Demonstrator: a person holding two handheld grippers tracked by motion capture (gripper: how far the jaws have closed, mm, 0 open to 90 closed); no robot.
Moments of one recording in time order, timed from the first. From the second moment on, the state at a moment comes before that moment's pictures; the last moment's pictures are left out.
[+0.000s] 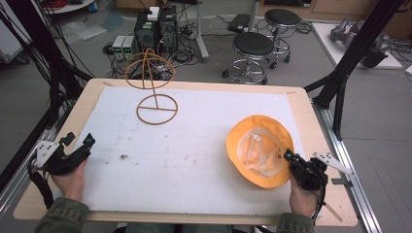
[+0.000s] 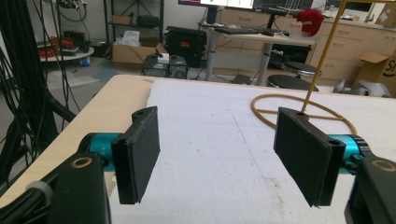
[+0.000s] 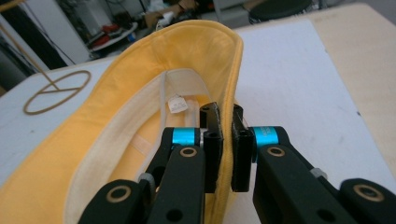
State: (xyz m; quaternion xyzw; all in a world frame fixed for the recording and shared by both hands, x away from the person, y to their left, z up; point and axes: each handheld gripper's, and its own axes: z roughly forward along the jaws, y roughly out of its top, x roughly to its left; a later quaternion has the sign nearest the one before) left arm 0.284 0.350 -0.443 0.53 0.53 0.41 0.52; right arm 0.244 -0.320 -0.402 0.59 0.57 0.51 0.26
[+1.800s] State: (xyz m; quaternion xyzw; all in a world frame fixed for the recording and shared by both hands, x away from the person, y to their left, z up) left arm 0.281 0.340 -0.441 0.53 0.50 0.41 0.54; right arm 0.350 -0.186 -0.323 0.42 0.56 0.61 0.38
